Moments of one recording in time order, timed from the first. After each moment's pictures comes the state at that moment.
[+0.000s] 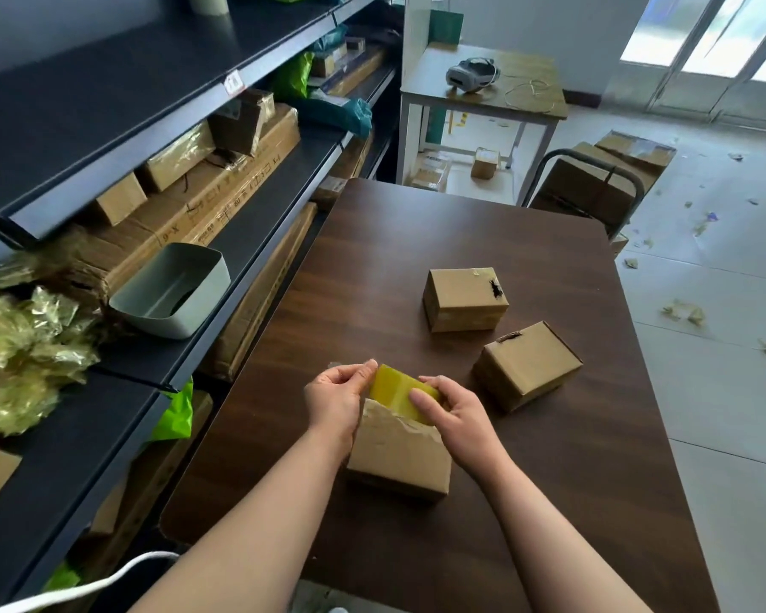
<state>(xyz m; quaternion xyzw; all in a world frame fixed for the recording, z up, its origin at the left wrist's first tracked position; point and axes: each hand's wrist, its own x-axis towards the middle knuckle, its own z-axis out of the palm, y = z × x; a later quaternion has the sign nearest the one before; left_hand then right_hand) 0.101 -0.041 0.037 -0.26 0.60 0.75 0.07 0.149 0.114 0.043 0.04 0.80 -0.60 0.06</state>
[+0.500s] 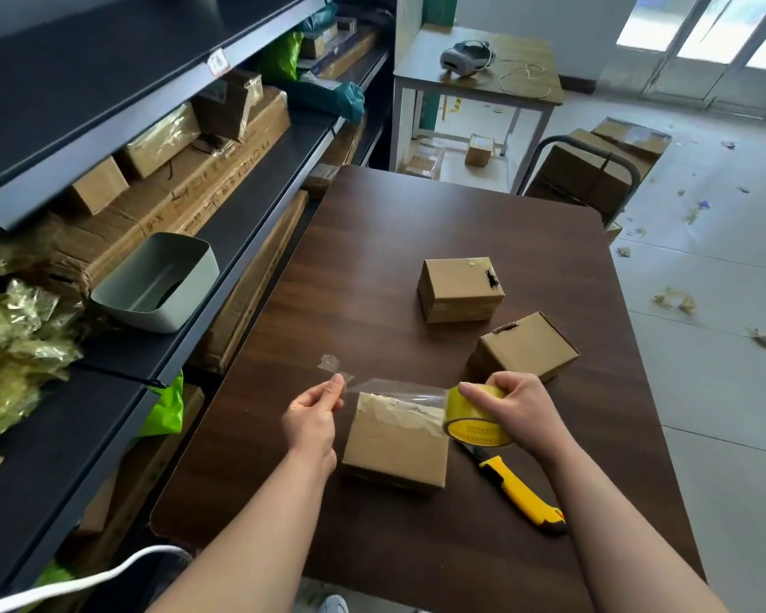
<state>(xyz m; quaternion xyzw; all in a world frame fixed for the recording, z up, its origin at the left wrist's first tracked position) 0.112 -0.059 -0.002 -0.35 0.56 0.75 0.03 0.146 0.187 0.046 0.13 0.86 -0.49 0.05</state>
